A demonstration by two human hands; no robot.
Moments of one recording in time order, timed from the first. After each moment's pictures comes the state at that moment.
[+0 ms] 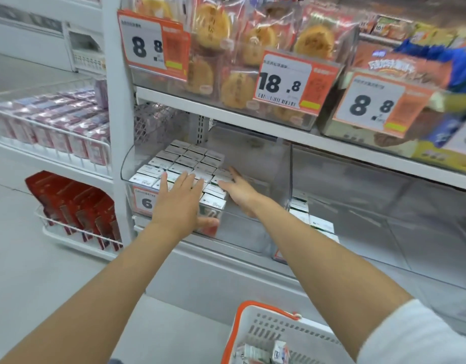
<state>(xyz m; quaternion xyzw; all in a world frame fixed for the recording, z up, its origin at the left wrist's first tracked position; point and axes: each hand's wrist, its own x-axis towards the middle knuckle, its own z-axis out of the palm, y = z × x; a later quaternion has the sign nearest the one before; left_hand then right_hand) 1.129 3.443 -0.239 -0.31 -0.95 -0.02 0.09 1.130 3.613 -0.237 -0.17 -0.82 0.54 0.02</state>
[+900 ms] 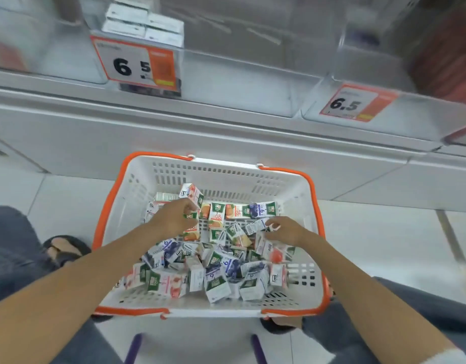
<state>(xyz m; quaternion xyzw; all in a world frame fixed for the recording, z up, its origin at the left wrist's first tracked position) 1.414 3.564 -0.476 -0.30 -0.82 -0.27 -0.40 1.623 3.808 -0.489 -0.36 -0.81 0.35 -0.30</state>
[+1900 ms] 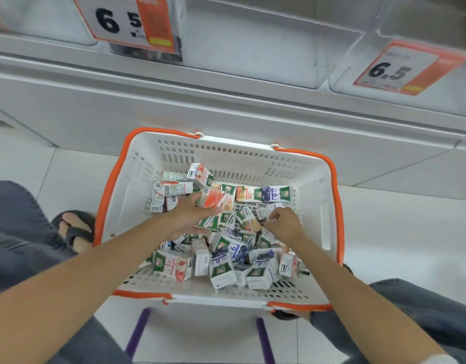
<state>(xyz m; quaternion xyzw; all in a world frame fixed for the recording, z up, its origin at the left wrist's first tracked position) 1.443 3.573 -0.484 0.00 -0.69 -0.44 -0.58 1.618 3.778 -0.552 -0.46 -0.80 0.35 -0.17</state>
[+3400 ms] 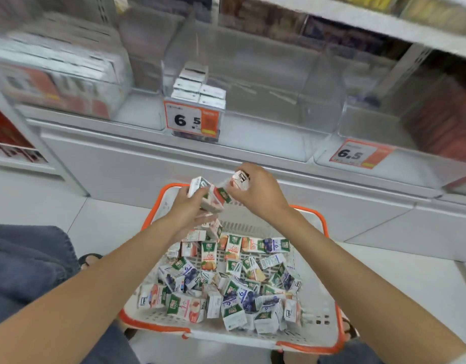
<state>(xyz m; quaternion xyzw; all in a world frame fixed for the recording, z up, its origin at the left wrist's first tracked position) 1.382 3.565 -0.377 0.03 -0.60 -0.69 -0.41 1.471 3.714 -0.311 -0.19 -0.94 0.27 0.09</state>
